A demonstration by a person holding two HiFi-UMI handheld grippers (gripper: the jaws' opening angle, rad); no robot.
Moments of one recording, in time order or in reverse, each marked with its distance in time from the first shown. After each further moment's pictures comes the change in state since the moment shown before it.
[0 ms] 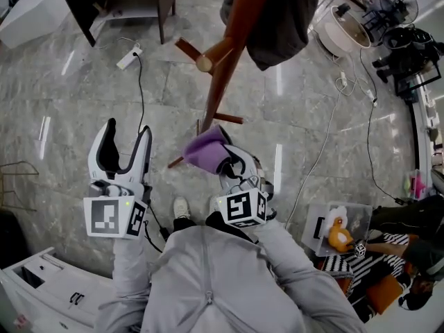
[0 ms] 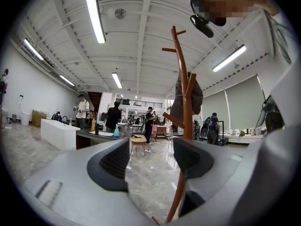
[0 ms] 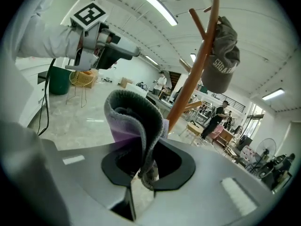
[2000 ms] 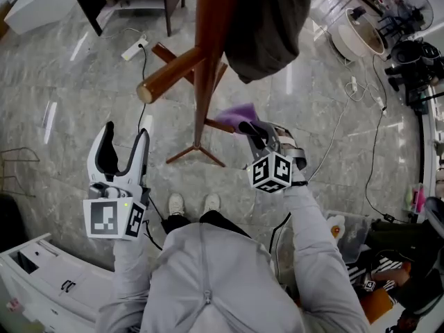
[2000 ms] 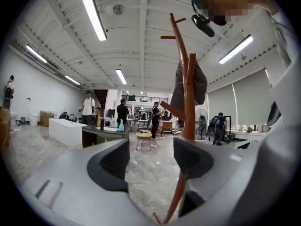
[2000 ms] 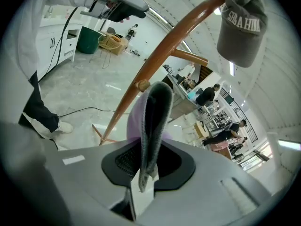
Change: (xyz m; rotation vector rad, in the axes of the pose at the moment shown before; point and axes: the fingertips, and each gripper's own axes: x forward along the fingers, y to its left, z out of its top) left arm 0.026 -0.016 -0.022 0.000 0.065 0.091; right arm 0.055 -0.112 -0.105 -0.440 0.231 0.150
